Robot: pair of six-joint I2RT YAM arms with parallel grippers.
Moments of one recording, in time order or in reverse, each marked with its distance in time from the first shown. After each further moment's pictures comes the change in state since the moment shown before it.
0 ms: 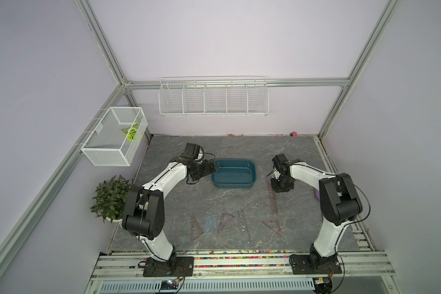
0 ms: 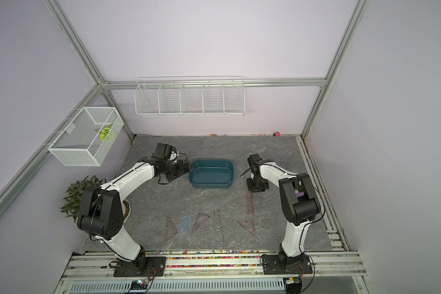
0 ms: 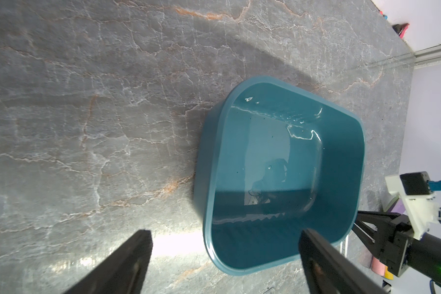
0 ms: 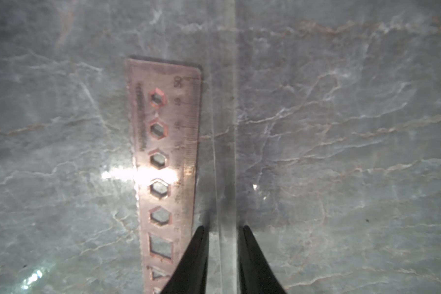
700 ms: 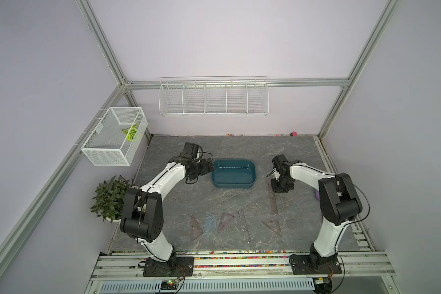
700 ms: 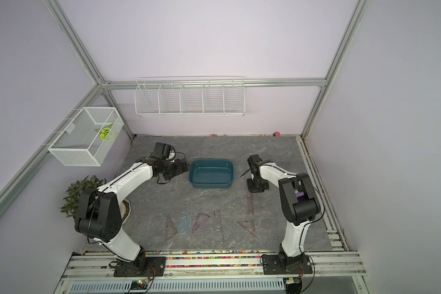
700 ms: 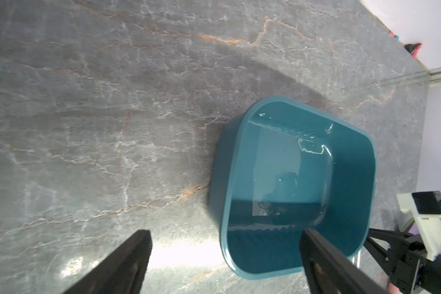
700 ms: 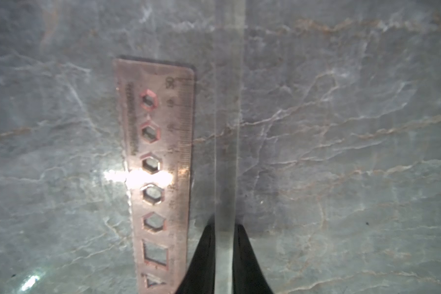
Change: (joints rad) left arm 0.015 -0.026 0.000 -0.016 -0.089 -0.010; right arm 0.000 -0.003 -0.010 0.015 0.013 0.006
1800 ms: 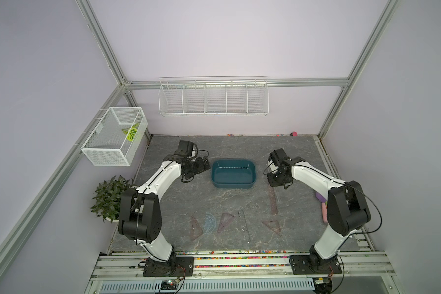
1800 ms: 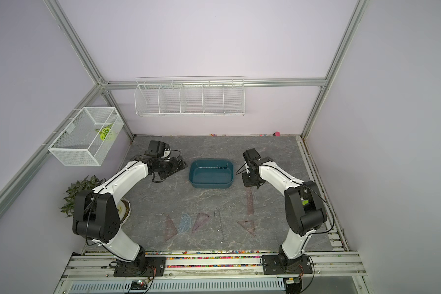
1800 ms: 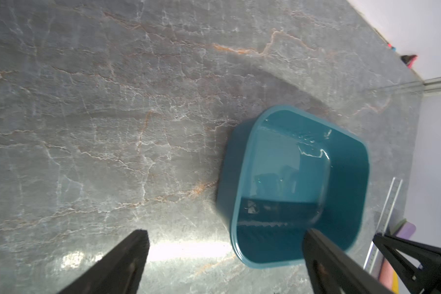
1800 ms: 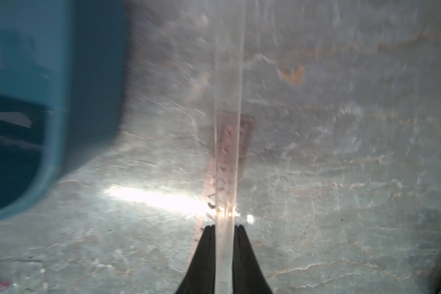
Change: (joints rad) left arm 0.043 -0.034 0.032 -0.055 0.045 0.019; right arm 0.093 -0.124 0.088 0.004 -0.001 -0.078
